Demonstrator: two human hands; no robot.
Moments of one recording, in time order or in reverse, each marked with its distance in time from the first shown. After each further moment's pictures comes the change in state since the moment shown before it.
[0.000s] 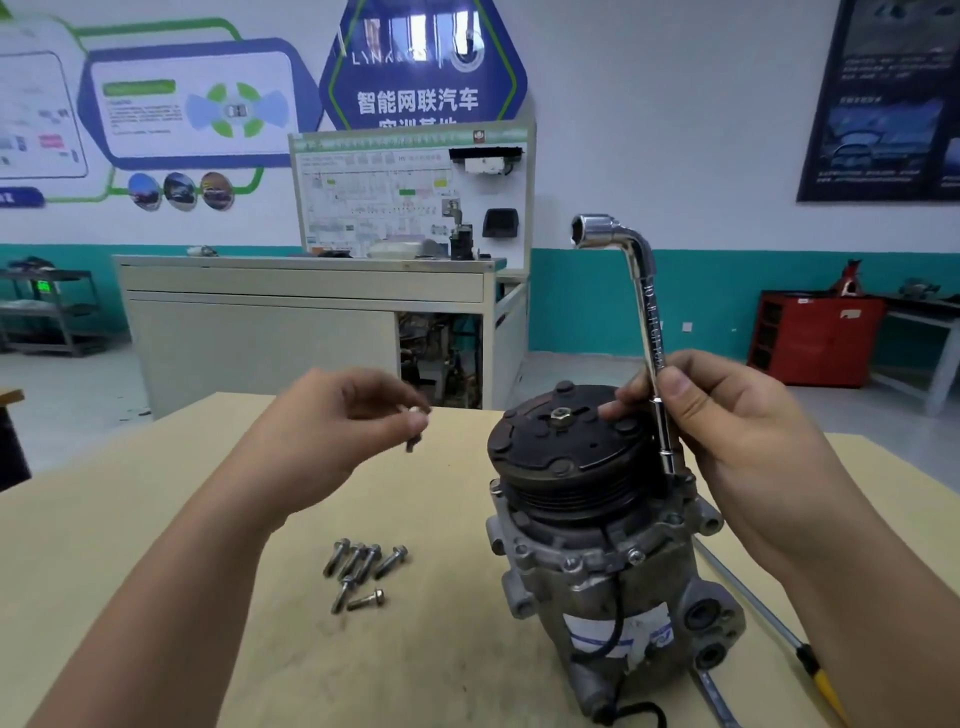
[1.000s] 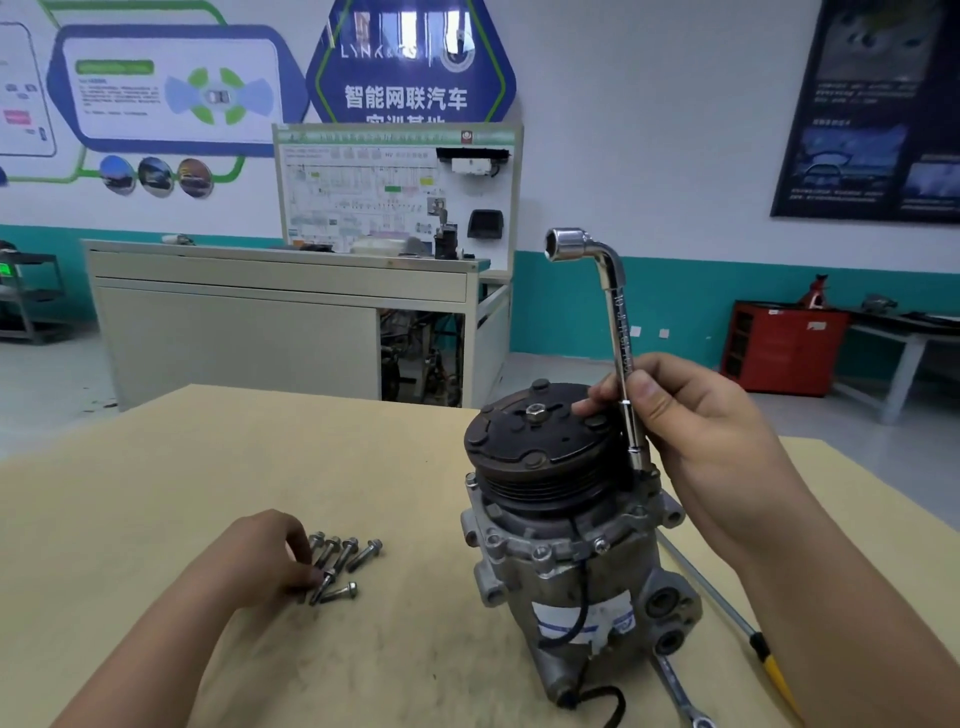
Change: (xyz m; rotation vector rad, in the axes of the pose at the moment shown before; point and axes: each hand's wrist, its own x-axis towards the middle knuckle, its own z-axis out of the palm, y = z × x) left_hand -0.006 -0.135 0.010 0.687 -0.221 -0.492; right_hand 0.000 0.003 -0.004 0.034 -0.045 -0.025
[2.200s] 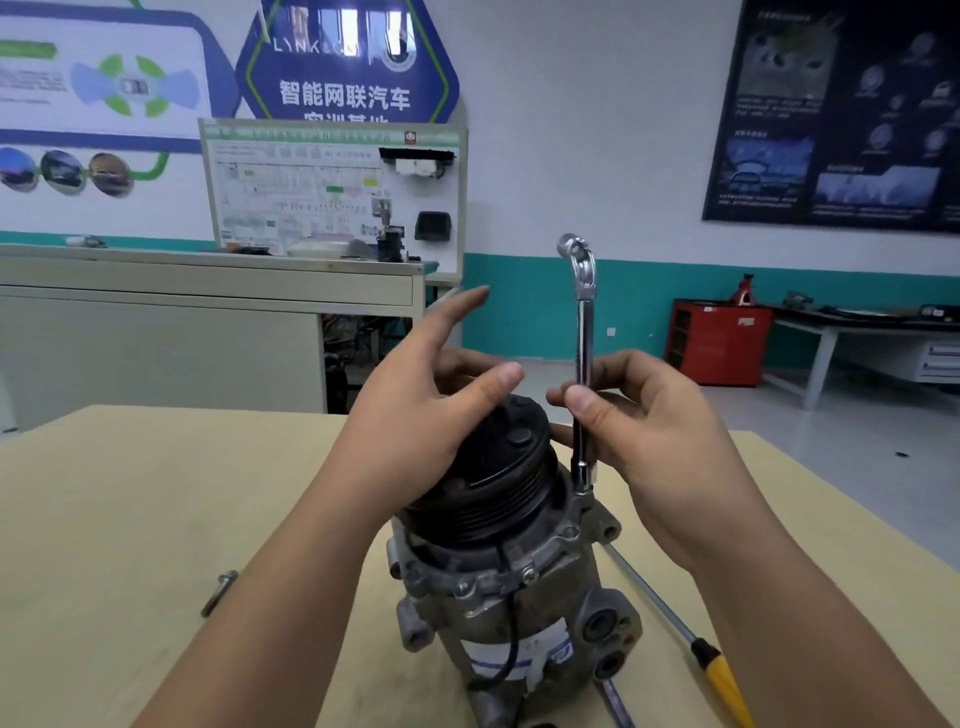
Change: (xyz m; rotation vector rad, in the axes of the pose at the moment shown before) left_hand -0.057 0.195 -0.046 -0.905 0.228 0.828; right_hand 0.009 0.005 -0.018 -0.082 0.187 -0.006
